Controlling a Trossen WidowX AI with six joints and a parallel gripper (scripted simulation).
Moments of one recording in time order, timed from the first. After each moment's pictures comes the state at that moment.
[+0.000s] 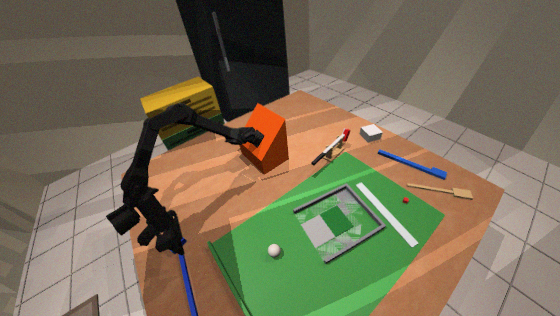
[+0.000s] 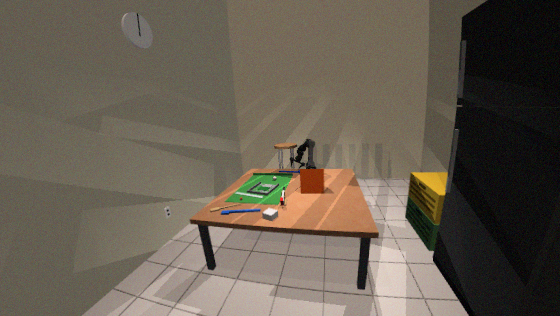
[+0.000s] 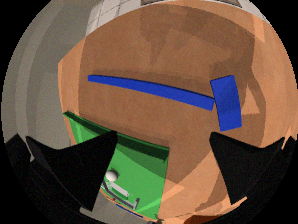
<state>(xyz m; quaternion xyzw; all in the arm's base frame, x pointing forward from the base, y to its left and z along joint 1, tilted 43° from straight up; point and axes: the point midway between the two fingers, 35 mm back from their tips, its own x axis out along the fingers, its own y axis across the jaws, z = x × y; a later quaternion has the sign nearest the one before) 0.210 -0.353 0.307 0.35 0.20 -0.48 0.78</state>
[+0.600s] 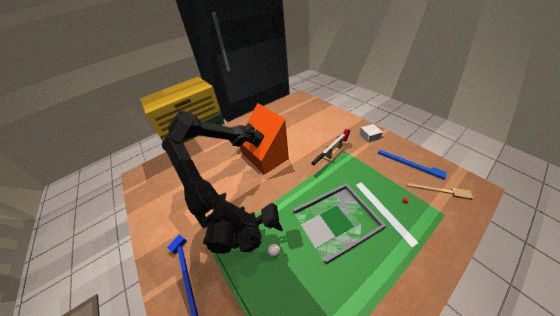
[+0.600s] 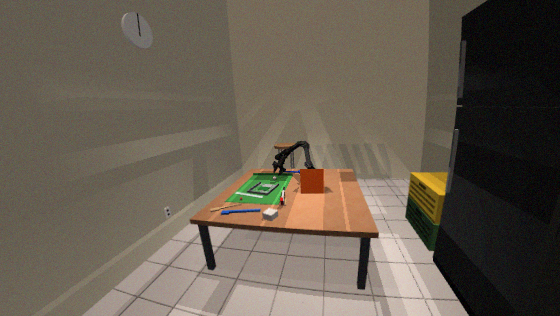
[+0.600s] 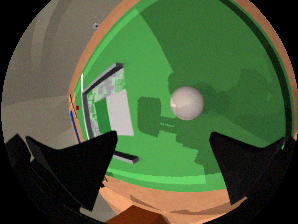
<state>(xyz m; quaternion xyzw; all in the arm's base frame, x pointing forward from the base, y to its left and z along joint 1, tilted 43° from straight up) 0.375 -0.177 0.144 0.05 0.52 -0.17 0.83</state>
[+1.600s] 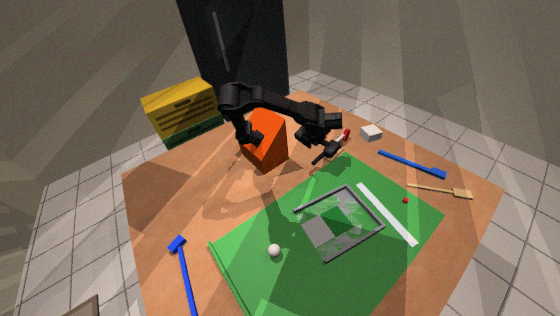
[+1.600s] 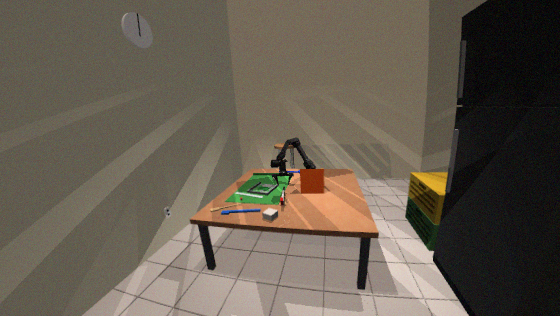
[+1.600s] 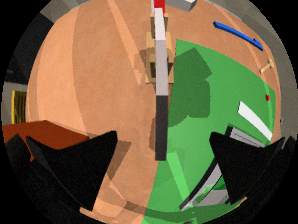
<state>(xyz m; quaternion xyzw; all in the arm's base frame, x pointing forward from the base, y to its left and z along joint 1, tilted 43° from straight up) 0.235 0.116 -0.097 -0.62 0.58 0.40 0.33</state>
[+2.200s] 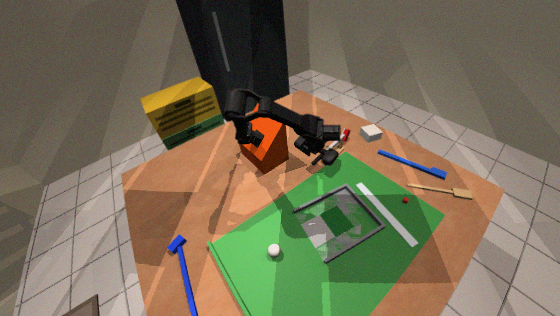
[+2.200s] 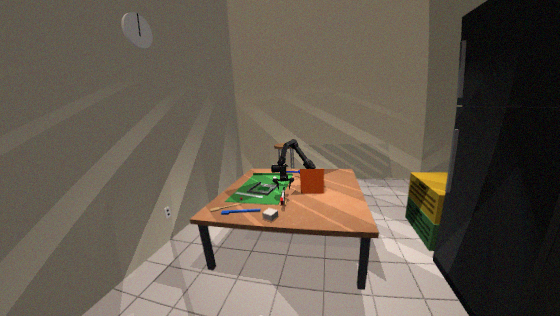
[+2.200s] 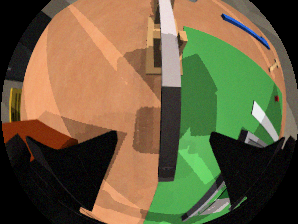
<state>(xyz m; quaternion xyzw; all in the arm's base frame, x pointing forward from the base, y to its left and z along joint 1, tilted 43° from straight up) 0.234 0.084 -0.129 -0.63 0.58 0.41 0.32</state>
